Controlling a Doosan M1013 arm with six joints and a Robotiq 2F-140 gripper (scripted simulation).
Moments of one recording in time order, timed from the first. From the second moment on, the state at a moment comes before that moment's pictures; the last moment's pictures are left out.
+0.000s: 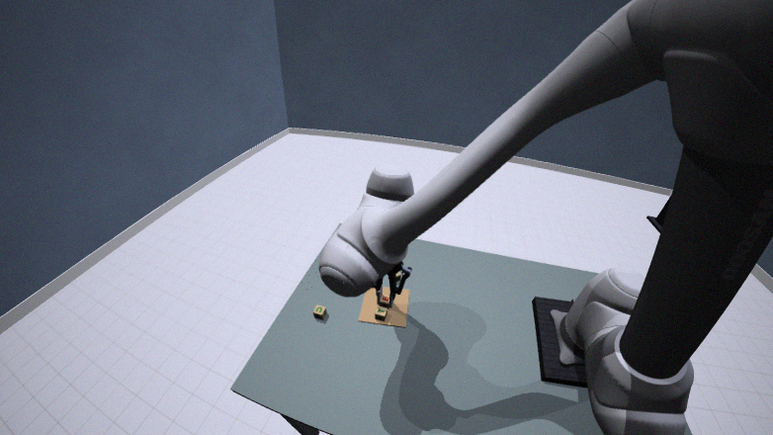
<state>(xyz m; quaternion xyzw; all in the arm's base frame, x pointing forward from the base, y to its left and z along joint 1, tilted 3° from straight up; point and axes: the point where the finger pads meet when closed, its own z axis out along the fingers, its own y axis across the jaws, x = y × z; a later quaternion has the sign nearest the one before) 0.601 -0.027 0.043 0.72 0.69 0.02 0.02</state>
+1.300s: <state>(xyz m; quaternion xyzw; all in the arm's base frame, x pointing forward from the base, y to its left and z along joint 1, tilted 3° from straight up) 0.599 -0.026 0.049 0.72 0.69 0.02 0.02</state>
